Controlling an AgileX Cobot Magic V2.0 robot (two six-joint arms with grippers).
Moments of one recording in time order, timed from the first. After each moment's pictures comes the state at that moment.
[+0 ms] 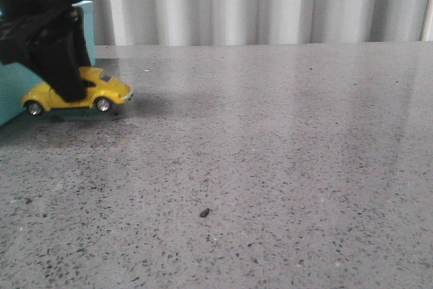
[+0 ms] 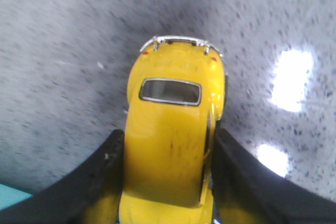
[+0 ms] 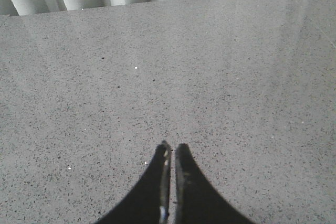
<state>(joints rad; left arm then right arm) -0.40 1.68 -1.37 -0.14 1.00 1.07 -0.07 0.41 -0.69 -0.03 0.74 0.09</state>
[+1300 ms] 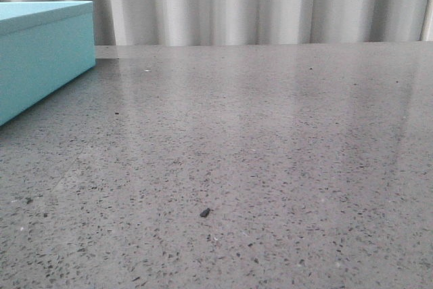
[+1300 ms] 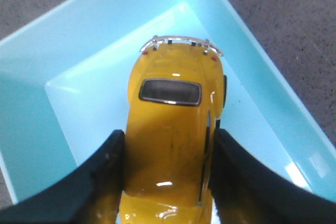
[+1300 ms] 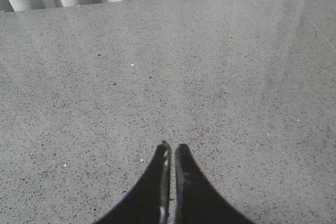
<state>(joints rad) 0.05 1.62 -1.78 -0.21 1.26 0.63 -0.07 0.41 -0.69 -0.04 0.75 0.09</state>
